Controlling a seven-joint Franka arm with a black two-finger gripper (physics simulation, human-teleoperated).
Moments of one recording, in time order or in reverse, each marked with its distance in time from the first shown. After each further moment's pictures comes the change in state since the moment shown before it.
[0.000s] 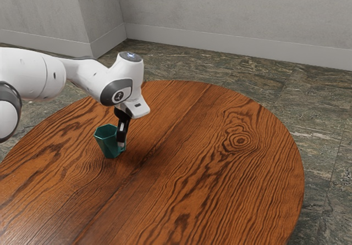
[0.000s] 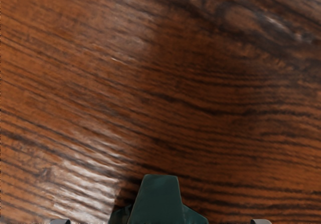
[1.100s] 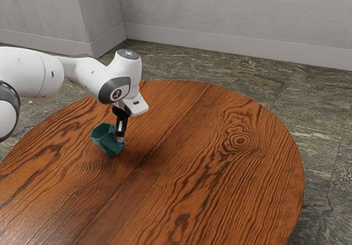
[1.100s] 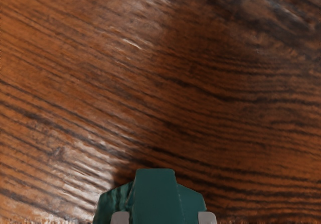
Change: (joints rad) arm 0.007 -0.007 0.003 0.005 0.003 -0.005 -0.027
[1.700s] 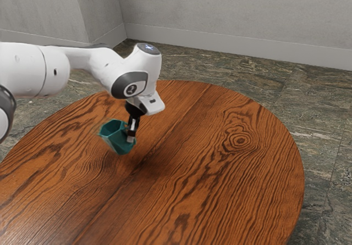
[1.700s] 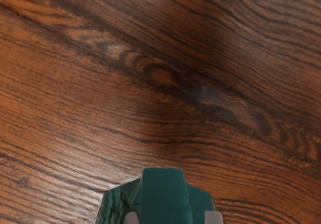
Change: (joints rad) arm -0.098 -0.075 -0.029 -0.005 0.018 -0.136 -0.084
